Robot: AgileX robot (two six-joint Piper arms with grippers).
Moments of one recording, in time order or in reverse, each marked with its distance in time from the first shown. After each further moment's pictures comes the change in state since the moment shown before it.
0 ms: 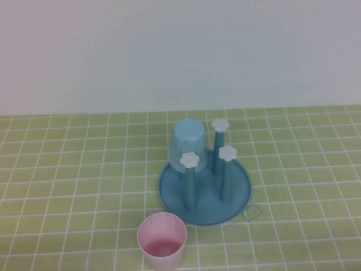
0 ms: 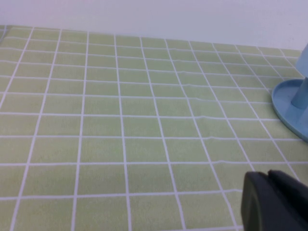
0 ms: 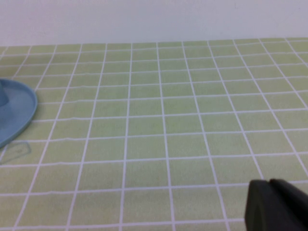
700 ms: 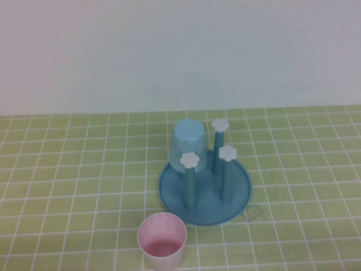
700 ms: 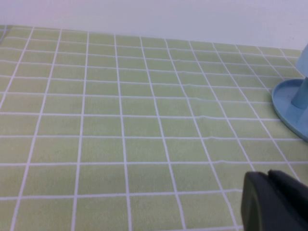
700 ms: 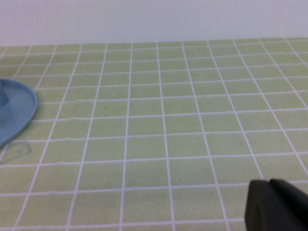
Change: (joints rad) right arm 0.000 0.000 0.000 0.000 0.000 0.000; left arm 0.000 0.000 0.000 0.002 0.016 0.000
